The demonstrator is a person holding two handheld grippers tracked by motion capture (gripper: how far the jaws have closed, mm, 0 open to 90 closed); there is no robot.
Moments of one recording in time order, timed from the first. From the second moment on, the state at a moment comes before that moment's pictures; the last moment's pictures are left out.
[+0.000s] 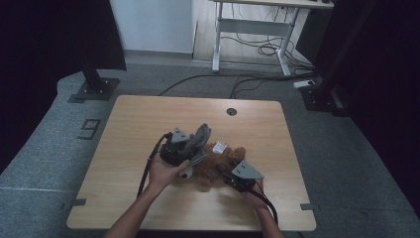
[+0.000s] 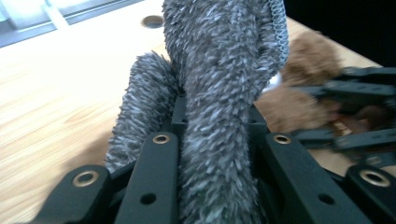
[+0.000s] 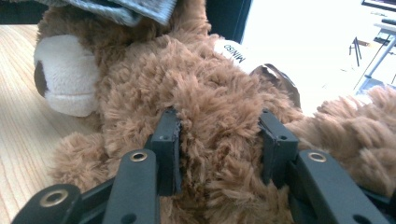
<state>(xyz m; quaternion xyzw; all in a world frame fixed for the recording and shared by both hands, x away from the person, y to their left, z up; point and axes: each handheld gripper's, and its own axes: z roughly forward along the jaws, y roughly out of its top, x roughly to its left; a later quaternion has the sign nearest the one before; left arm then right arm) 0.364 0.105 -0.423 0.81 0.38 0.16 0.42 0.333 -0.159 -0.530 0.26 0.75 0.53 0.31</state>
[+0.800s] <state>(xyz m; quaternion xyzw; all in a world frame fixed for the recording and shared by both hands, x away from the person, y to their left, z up) 0.350 0.096 -0.401 0.79 0.34 0.10 0.49 0.333 -0.160 -0.530 0.26 0.75 0.53 0.30</state>
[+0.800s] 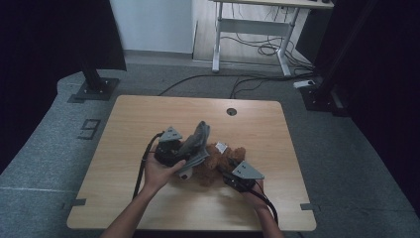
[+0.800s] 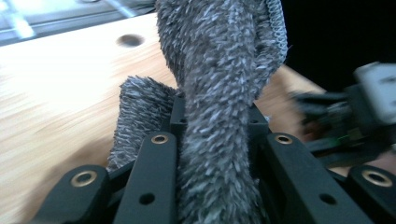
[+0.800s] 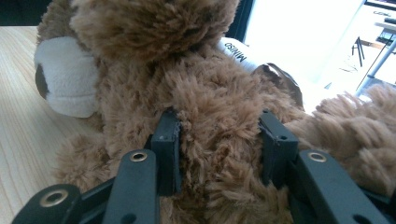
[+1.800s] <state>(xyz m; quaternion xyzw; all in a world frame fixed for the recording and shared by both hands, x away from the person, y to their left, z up) 0.358 0.020 -0.433 0.85 0.31 0.09 0.42 0.333 -0.160 -0.531 0.26 0.75 0.53 0.30</state>
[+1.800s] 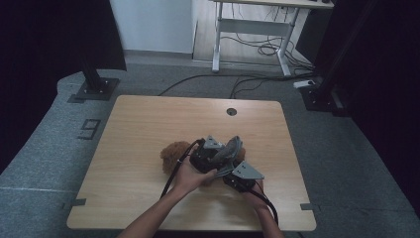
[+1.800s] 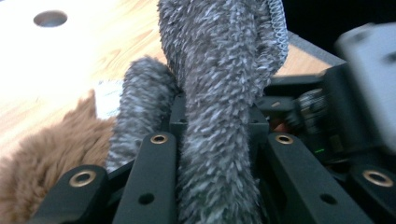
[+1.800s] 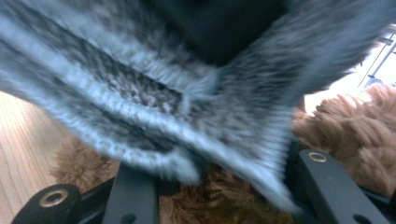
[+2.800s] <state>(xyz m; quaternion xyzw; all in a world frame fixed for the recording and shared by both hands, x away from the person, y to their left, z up) 0.362 0.180 -0.448 0.78 0.43 0.13 0.44 0.332 -0.159 -0.532 0.26 0.75 0.53 0.30</state>
